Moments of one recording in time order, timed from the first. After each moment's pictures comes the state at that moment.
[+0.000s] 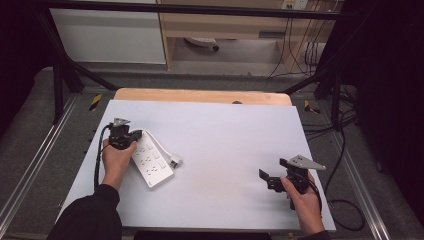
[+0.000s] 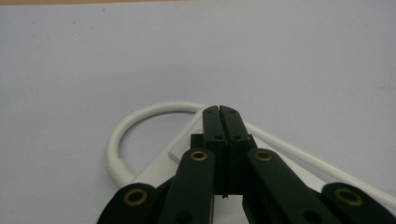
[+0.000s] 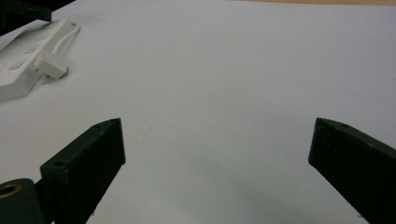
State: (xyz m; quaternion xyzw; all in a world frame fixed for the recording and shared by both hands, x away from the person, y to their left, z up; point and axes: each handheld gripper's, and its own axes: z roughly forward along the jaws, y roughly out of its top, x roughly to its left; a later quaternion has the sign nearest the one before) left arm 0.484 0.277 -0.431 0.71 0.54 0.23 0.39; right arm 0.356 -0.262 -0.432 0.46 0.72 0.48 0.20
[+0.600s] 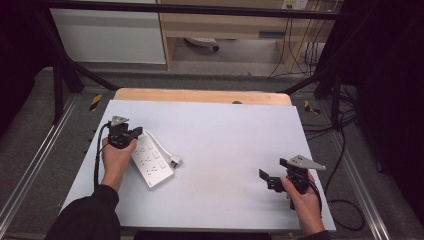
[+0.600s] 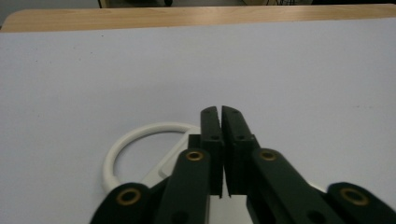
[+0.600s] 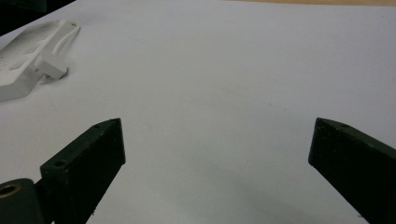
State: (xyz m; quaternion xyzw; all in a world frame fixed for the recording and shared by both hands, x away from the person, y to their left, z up) left arm 0.480 0.274 -0.420 0.70 0.53 0.24 0.42; right arm 0.356 -0.262 -0.431 0.46 0.72 0.48 0.20
